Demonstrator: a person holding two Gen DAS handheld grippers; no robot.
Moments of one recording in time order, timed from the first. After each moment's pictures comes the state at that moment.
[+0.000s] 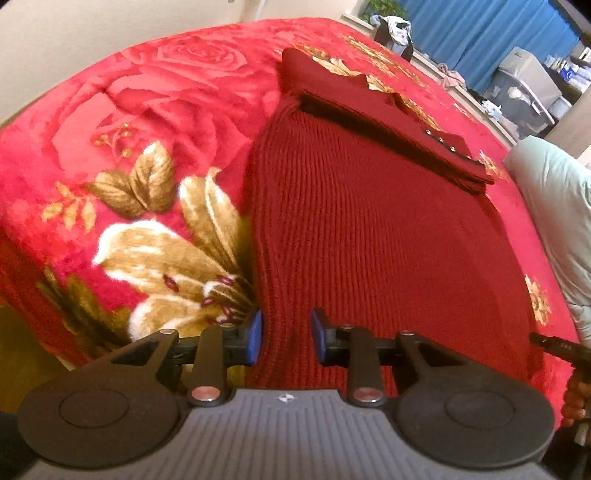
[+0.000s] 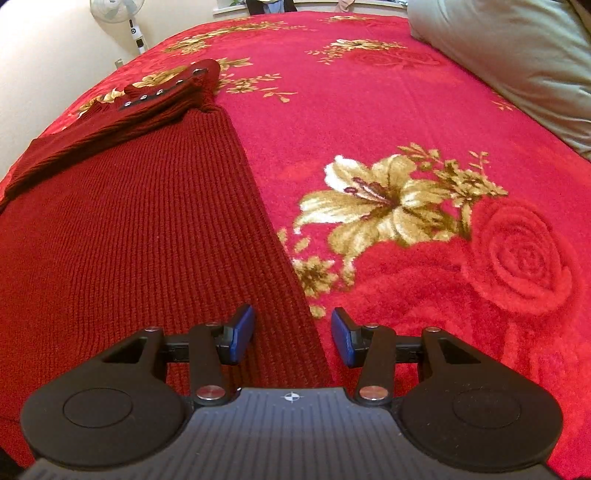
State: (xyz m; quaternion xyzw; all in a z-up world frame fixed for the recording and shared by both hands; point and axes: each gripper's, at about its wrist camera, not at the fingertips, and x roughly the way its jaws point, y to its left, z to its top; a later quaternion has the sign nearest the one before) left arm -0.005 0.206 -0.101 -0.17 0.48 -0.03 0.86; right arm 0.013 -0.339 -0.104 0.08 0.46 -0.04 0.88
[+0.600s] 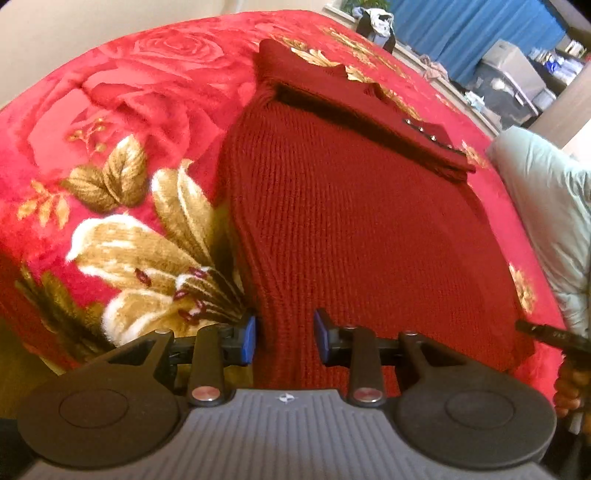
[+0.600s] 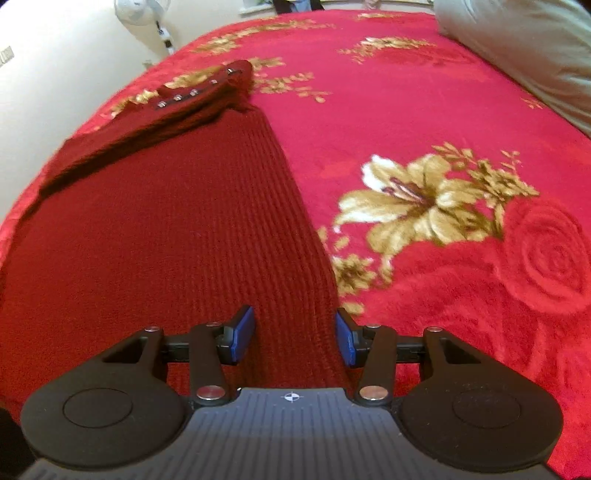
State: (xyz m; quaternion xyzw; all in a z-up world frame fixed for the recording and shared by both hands) left arm -0.002 0.197 -0.102 -0.18 0.48 -0.06 0.86; right arm 0.011 -0.337 -0.098 0.10 0.46 0.01 0.88
